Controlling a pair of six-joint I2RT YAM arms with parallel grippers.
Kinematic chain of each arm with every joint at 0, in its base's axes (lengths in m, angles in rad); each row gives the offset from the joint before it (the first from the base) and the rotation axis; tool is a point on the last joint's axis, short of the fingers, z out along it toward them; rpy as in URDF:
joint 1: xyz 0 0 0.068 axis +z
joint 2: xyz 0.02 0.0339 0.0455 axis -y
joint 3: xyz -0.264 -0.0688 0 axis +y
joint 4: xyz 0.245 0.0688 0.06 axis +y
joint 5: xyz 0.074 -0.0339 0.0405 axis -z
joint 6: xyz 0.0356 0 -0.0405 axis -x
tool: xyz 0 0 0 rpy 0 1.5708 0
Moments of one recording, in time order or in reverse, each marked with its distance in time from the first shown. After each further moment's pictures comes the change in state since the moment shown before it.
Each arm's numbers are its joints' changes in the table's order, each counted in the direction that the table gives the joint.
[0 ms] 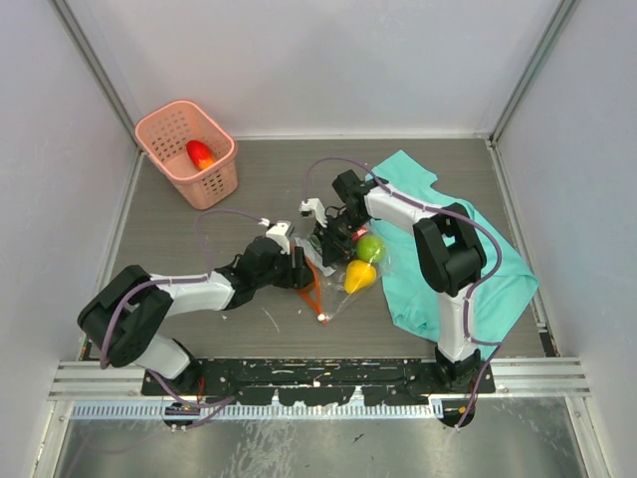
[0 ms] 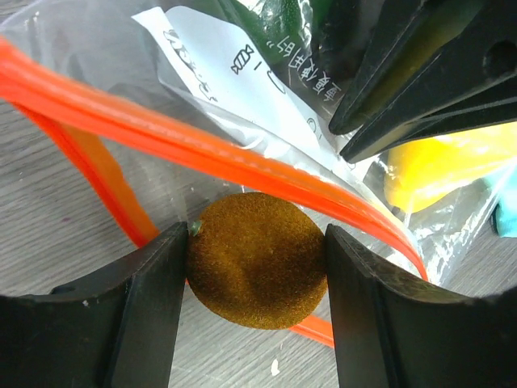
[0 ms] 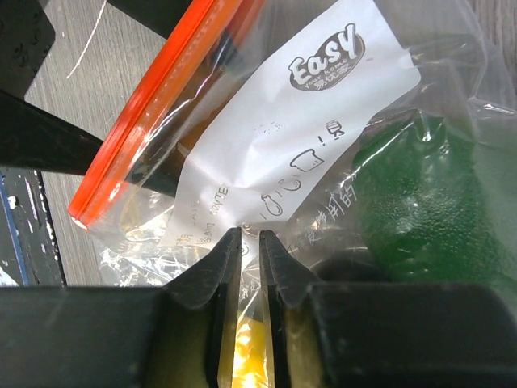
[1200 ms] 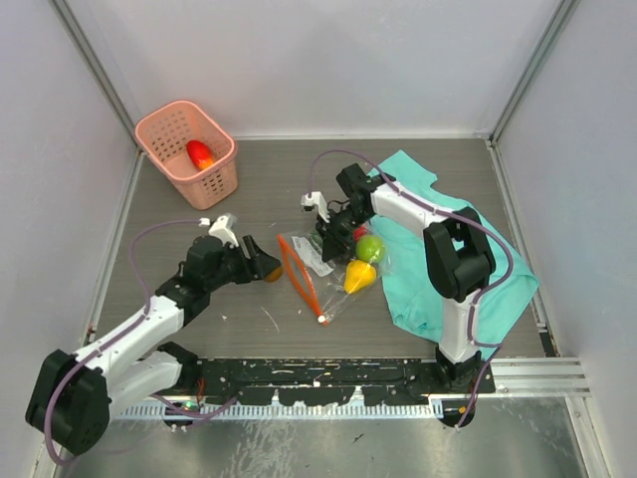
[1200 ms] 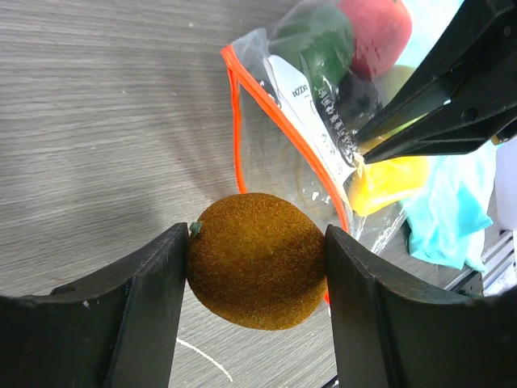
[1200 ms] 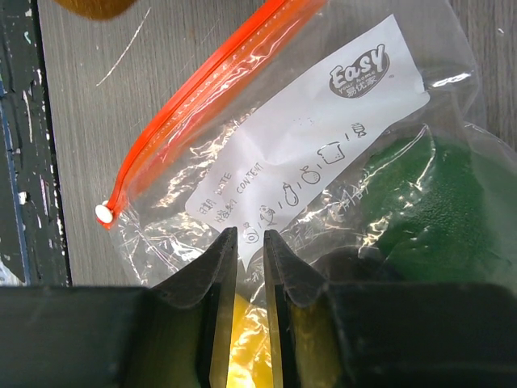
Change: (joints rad) left arm 0.253 0.523 0.129 0.290 0.109 0.134; right arm -0.013 0.068 0.002 0.008 -0.048 0.050
